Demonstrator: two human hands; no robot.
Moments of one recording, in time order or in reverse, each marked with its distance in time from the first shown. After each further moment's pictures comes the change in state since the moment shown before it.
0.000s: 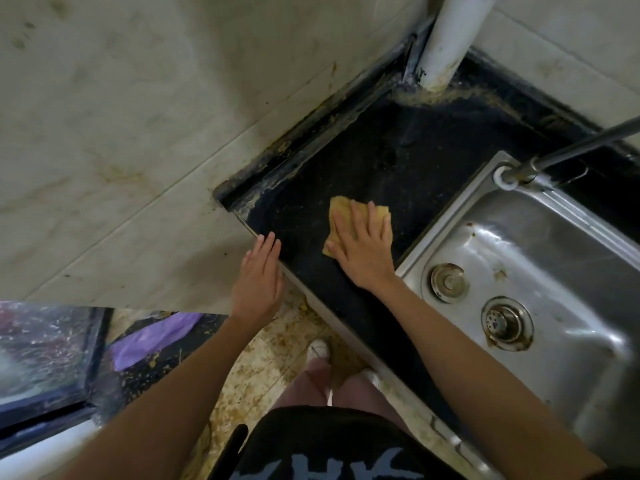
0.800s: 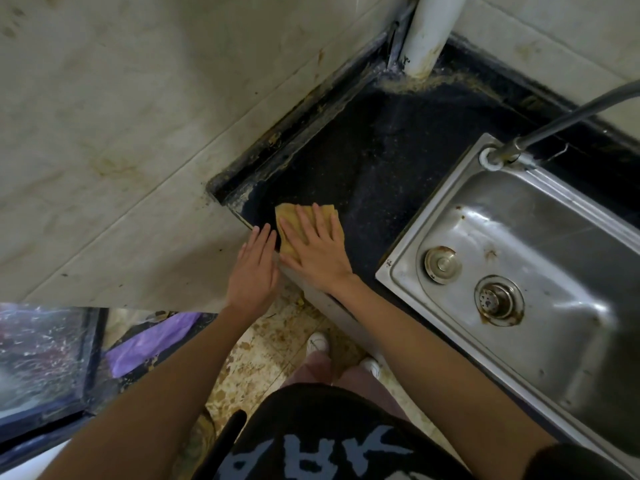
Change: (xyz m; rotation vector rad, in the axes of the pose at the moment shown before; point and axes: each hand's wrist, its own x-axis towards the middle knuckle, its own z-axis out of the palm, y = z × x) left_hand 0.001 -0.006 -0.004 0.027 -0.040 0.057; right_hand -0.007 -0.065 0.011 -0.073 0.024 -0.113
